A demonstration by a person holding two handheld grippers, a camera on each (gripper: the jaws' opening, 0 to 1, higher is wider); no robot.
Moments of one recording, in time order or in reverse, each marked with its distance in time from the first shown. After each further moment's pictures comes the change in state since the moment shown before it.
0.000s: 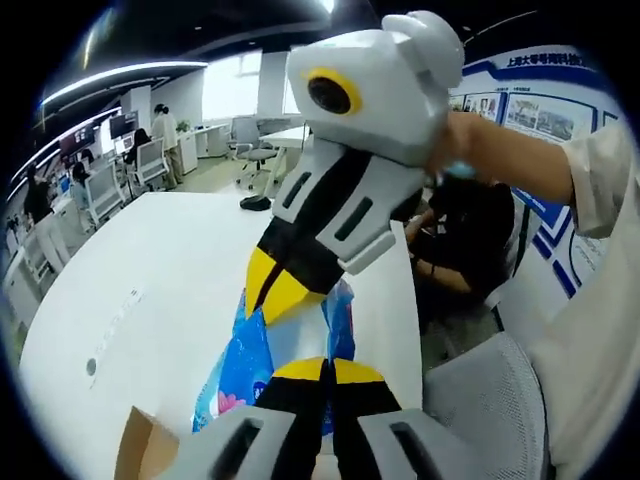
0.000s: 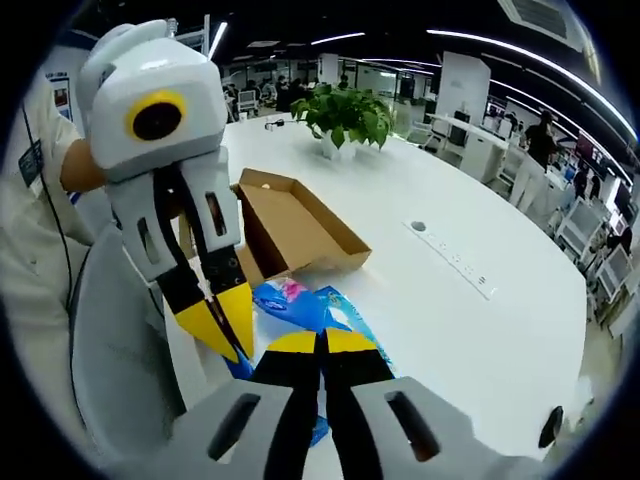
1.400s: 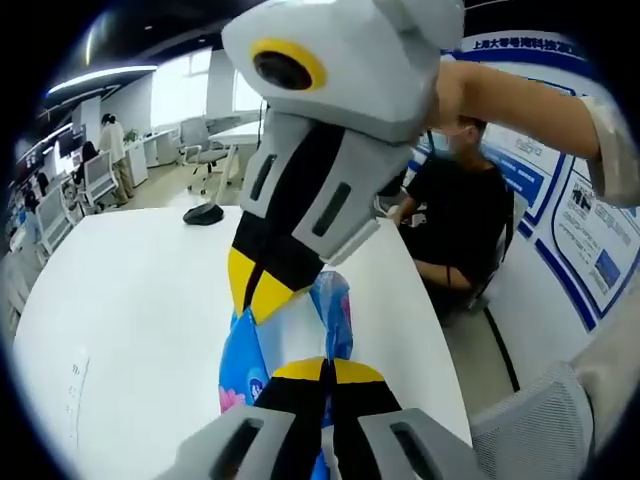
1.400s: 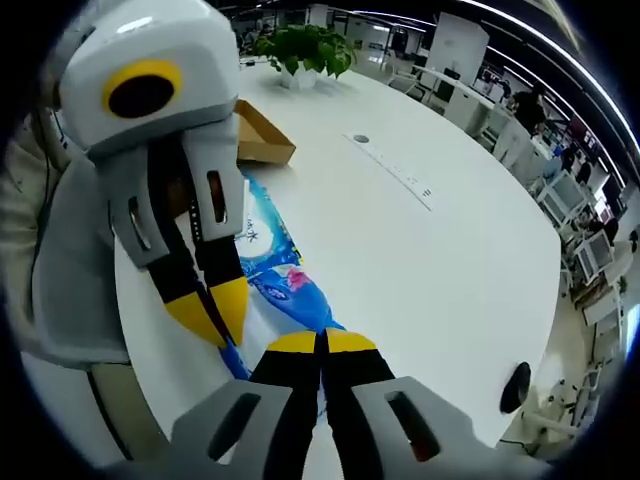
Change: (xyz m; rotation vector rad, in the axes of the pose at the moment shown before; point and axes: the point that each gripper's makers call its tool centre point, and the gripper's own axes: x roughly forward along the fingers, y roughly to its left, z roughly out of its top) left arm 0.160 0.020 0.041 0.100 0.060 -0.178; right arm -0.029 -0.109 -0.136 -0.013 0.269 -0.106
